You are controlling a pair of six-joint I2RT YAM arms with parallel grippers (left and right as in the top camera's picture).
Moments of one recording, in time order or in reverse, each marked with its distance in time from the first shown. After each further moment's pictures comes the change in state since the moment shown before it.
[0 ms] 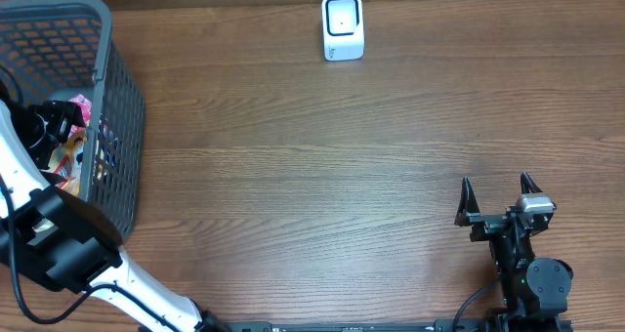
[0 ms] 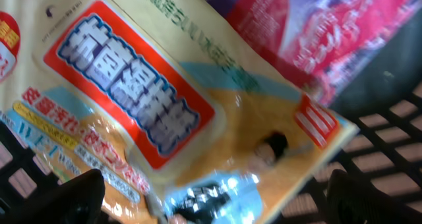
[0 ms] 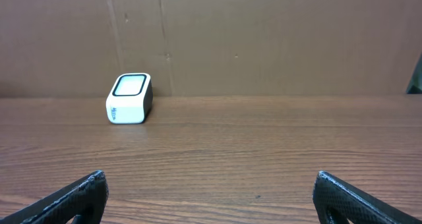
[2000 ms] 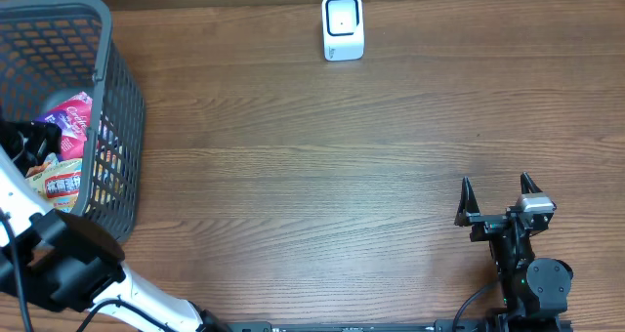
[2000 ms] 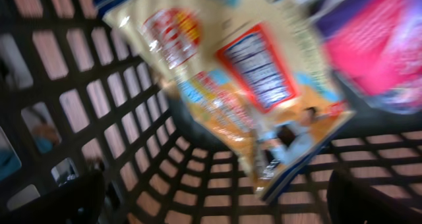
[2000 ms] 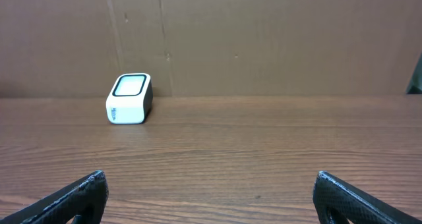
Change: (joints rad) left arm 0.056 -0.113 -0.002 -0.174 -0.184 0.035; right arm 0.000 0.000 0.000 -0.001 0.000 0.000
